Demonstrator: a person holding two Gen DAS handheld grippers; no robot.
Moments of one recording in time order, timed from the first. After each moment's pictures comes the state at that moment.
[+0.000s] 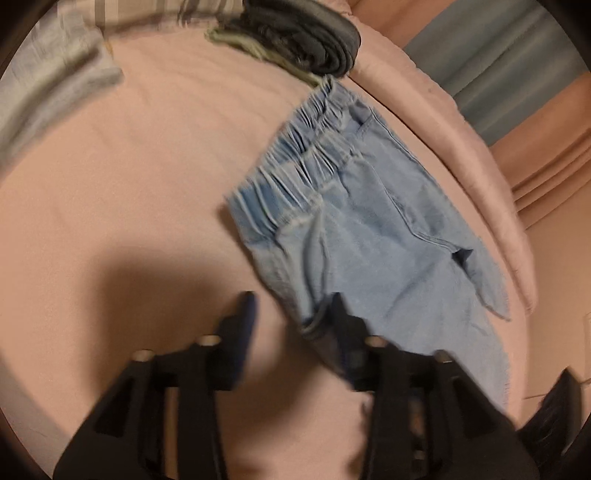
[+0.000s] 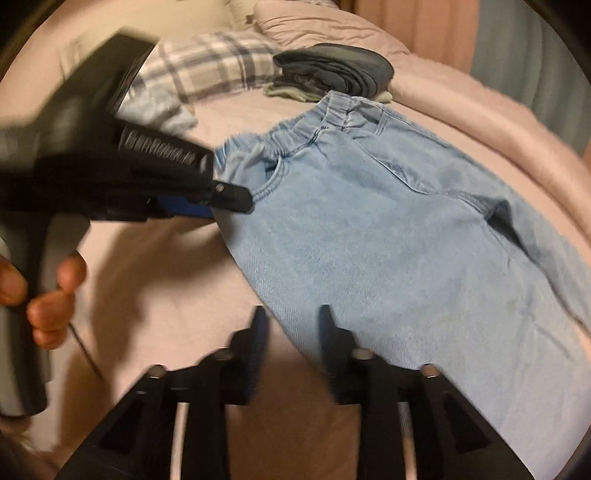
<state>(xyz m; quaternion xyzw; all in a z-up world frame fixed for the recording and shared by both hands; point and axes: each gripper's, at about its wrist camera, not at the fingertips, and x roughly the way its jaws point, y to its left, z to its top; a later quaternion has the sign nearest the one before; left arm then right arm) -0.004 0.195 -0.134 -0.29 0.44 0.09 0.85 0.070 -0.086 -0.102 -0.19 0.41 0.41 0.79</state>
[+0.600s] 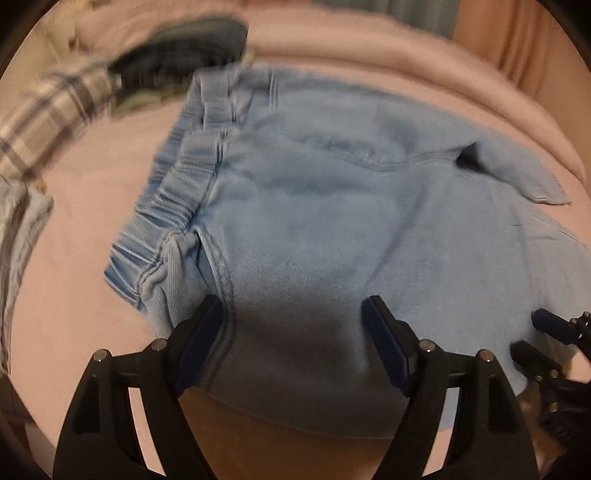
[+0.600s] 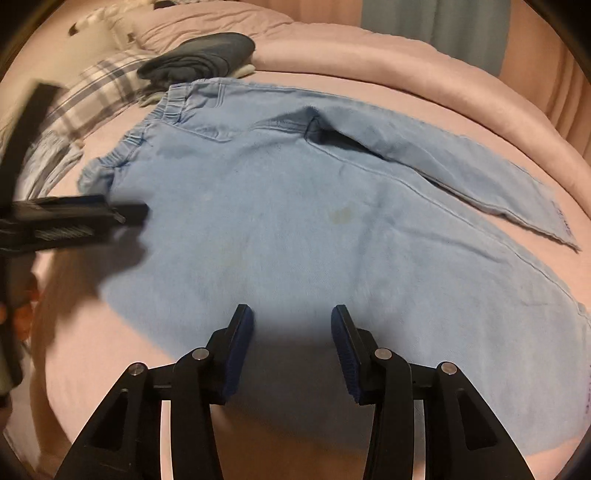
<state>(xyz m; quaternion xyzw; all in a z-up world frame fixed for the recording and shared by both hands) 0.045 0.108 -0.162 -0.03 0.46 0.05 0.89 0.118 -0.180 -0.116 -0.15 0.46 0.26 0.84</state>
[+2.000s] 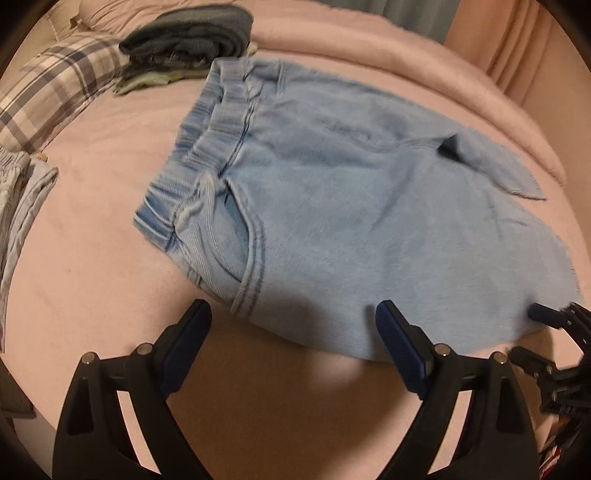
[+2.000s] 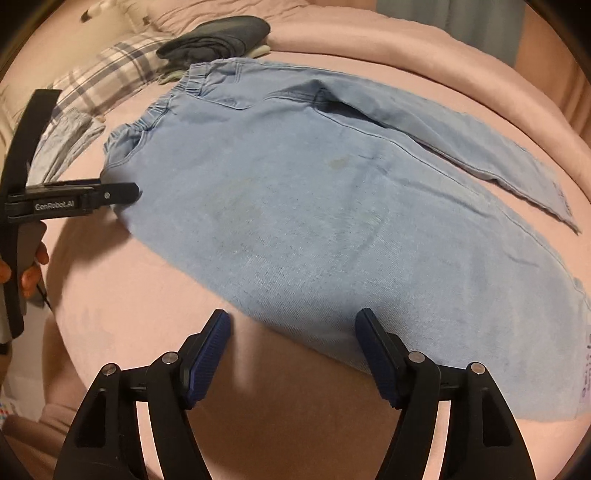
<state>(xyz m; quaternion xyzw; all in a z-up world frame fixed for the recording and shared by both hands) 0.009 0.132 -0.147 -0.08 0.48 0.01 0.87 0.090 -0.208 -0.109 -0.15 0.50 0.28 0.80</state>
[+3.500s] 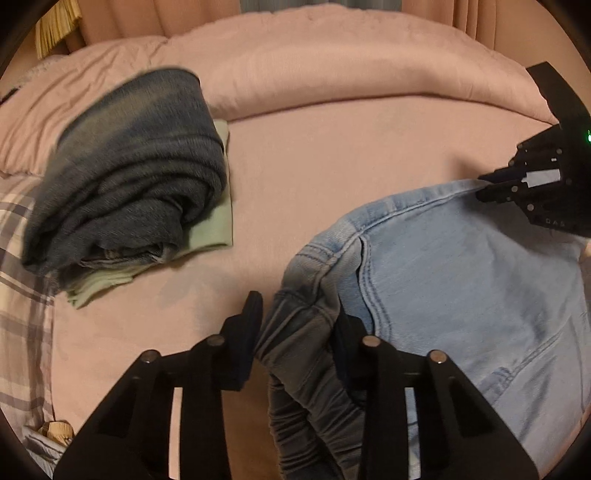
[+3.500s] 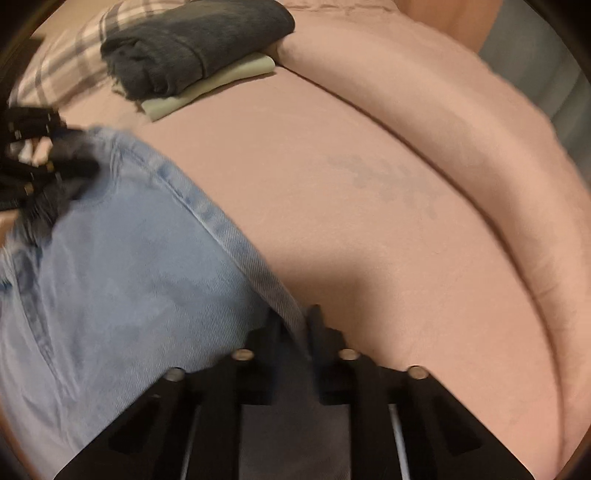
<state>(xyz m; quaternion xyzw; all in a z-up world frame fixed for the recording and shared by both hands) 0.233 0.212 -0.114 0.10 0.47 -0.05 0.87 0.374 -0.062 -0.105 -0.33 0.45 0.36 0.75</state>
